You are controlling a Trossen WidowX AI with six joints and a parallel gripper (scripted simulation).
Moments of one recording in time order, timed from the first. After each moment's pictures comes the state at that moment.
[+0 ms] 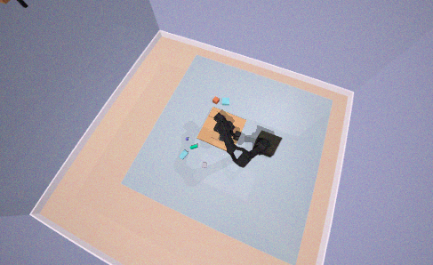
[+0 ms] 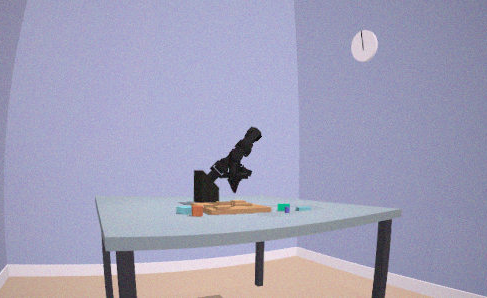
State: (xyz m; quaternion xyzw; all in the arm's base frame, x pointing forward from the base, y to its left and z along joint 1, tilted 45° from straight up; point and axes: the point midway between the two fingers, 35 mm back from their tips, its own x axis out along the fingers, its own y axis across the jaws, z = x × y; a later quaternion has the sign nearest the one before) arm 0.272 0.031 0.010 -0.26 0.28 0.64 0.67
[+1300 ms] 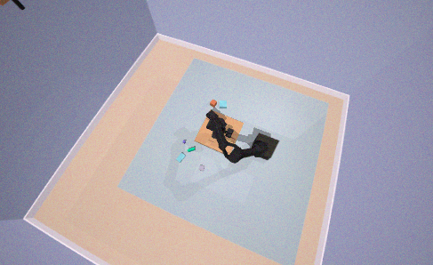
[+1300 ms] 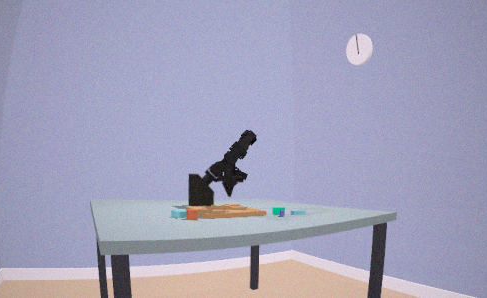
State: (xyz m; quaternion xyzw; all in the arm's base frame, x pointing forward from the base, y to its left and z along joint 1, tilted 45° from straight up) arm 0.318 0.012 -0.001 -0.26 0.27 0.64 0.67
